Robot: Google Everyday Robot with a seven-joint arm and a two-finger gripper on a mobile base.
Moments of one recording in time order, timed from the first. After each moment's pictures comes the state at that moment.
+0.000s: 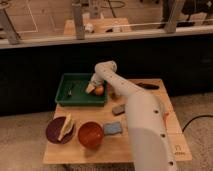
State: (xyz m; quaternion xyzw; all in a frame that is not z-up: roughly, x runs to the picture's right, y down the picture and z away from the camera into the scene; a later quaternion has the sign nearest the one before) arm -0.085 -0.025 1.026 -0.23 -0.13 0.34 0.90
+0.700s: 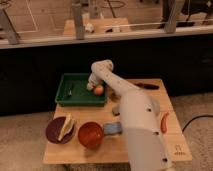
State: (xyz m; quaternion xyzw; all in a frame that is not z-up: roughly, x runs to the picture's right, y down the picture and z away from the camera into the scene) arm -0.094 -0.024 1.028 -0.24 -0.12 0.31 0.91
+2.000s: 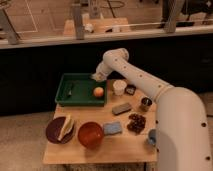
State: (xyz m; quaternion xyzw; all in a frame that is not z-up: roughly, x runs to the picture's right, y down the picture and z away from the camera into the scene) arm -0.047 -0.073 0.876 -0.20 -0.18 0.30 0.92
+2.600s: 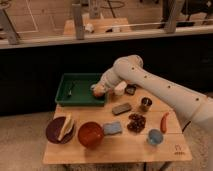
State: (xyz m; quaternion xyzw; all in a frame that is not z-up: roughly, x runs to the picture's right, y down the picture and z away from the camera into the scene) arm -0.027 0.007 0.749 -0.25 -0.23 0.26 0.91
